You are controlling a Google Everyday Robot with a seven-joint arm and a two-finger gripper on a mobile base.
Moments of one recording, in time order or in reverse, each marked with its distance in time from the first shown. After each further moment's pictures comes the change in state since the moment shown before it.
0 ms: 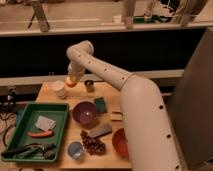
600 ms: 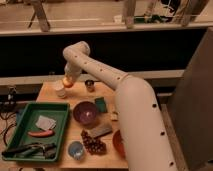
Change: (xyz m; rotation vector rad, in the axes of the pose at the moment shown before) arm -0.005 -0.012 0.014 0.008 -0.015 -0.047
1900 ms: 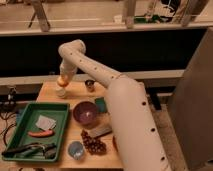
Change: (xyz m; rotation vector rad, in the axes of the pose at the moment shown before) arm -0.002 -0.028 0.010 0.028 -0.035 -0.067
